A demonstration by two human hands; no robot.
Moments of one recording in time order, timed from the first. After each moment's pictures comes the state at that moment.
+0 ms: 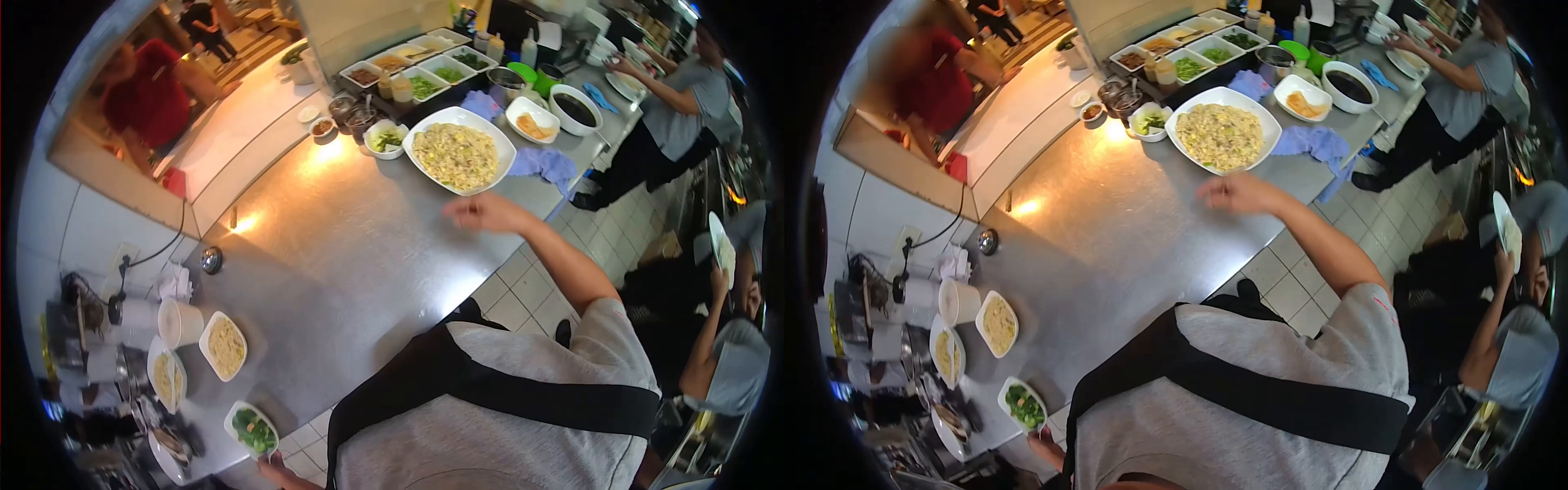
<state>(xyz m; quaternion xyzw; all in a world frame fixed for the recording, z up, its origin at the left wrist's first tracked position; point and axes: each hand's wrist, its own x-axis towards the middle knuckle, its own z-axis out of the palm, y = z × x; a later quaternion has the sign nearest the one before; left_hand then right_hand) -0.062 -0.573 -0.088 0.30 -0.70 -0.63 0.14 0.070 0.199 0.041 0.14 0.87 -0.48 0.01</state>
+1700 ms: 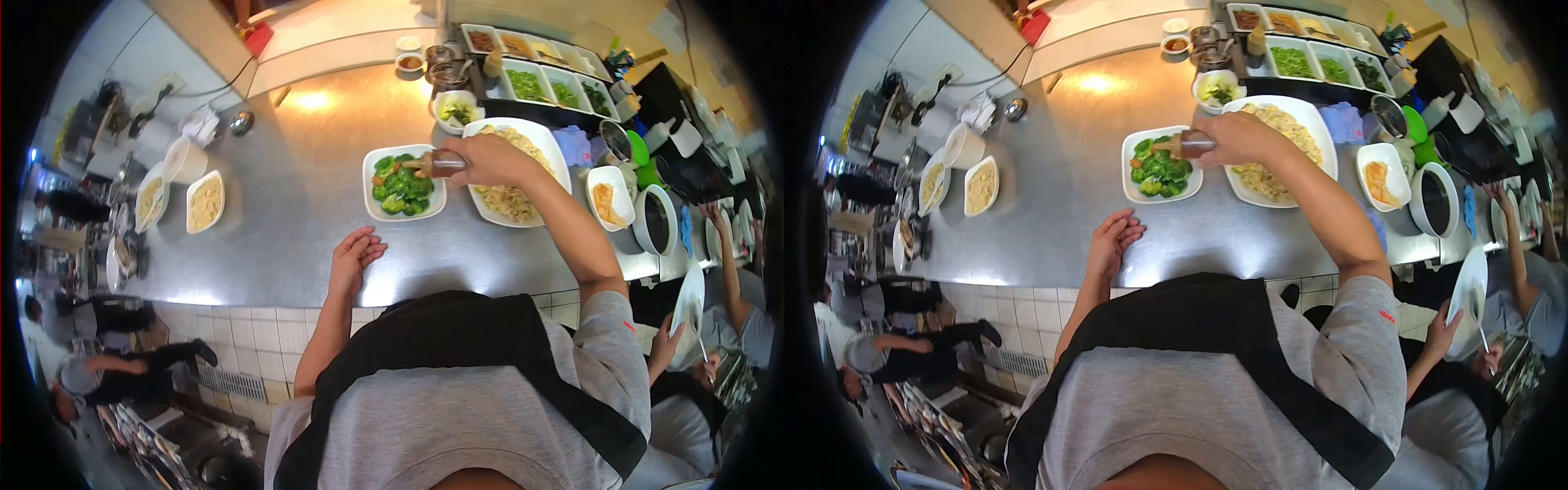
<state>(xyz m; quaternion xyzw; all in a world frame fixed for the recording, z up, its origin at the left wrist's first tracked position) -0.021 -0.035 -0.059 0.09 -0.55 -0.79 -0.27 -0.055 0.275 0.091 -0.15 0.97 -0.17 0.10</state>
